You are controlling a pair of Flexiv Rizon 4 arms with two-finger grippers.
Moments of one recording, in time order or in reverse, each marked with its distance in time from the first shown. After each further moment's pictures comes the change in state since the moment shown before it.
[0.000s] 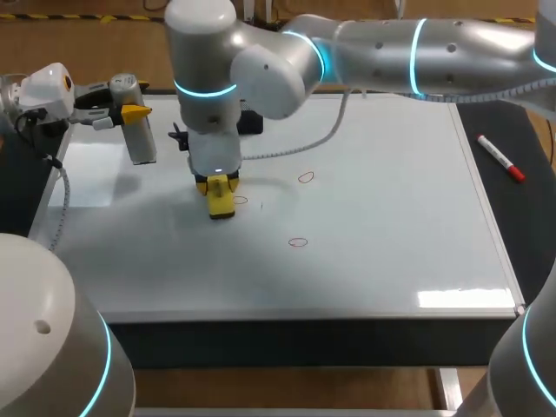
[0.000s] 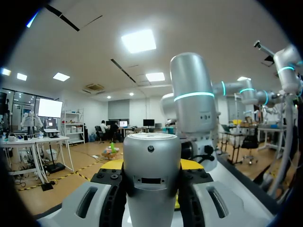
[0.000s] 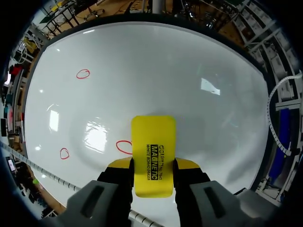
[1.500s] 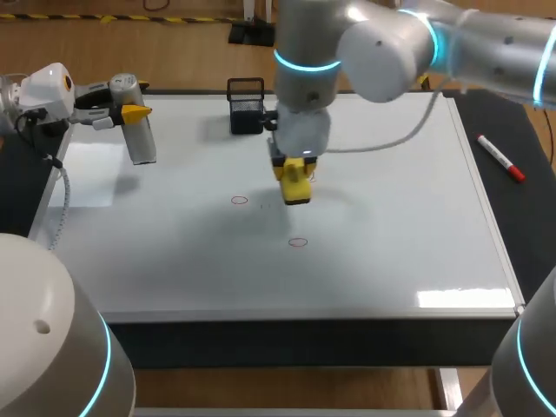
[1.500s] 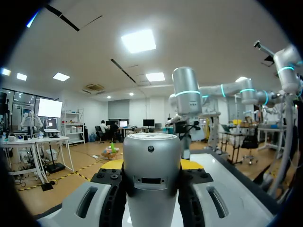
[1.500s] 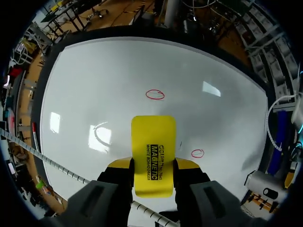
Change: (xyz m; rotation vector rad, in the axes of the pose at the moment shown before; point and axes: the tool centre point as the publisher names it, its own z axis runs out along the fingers) left arm 0.000 0.000 0.000 0.001 0.000 0.000; right arm 0.127 0.034 -0.051 -0.001 -0.029 -0.008
